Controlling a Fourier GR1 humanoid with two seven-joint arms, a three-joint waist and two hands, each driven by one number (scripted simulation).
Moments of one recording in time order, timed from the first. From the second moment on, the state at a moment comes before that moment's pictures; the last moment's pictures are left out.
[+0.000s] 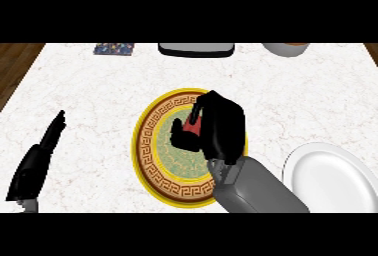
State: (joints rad) left arm 0.04 0.29 0.10 -1.49 -0.20 -0.01 -0.12; right arm -0.60 -0.01 0.58 -1.52 0.96 -0.21 1.09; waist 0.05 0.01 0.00
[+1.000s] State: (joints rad) left arm 0.07 0.30 0.15 -1.49 -0.19 -0.01 -0.11; right arm -0.51 -0.01 0.48 -1.48 1.04 -0.77 1.04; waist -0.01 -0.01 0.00
